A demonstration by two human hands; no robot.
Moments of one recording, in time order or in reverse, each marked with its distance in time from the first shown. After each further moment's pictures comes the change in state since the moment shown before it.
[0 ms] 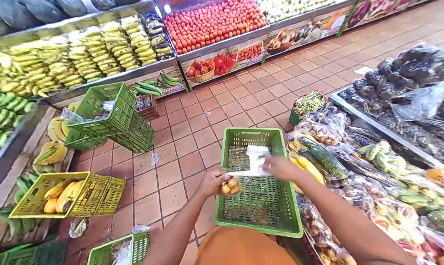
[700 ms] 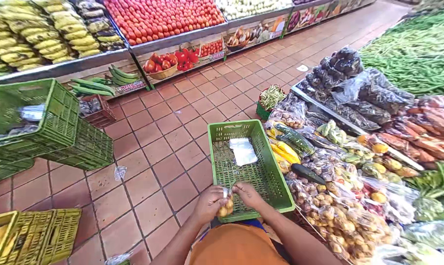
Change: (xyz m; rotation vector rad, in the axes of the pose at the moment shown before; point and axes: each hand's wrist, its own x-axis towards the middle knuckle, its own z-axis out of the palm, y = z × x) left_hand -0.071 -0.038 -0.029 0.033 -0.170 0.327; right_hand -0.003 -0.073 0.208 0.428 0.244 0.230
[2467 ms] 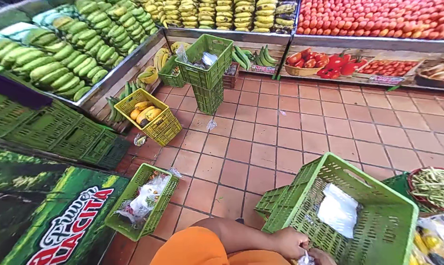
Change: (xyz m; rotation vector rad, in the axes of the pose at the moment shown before) left_hand -0.034 -0.061 0.049 0.020 -0.094 -0.532; right_hand -0.031 0.010 0.021 -0.410 -0.246 -0.095
